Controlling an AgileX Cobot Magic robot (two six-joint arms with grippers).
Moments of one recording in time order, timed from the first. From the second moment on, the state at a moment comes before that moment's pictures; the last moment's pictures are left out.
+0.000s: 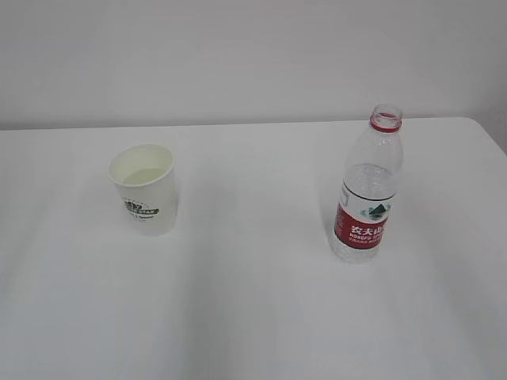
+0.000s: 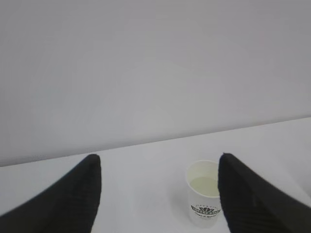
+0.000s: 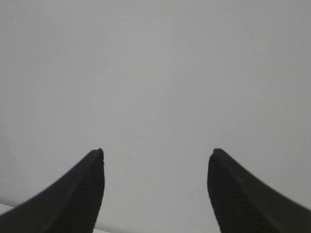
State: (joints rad) left arm -0.28 0.45 -0.69 0.19 0.46 -0.20; right arm 0.44 0.57 -0.66 0.87 -0.08 -0.91
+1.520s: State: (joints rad) left arm -0.28 0.45 -0.69 0.14 0.55 -0.20; right arm 0.44 0.45 -0.66 -0.22 0.34 0.01
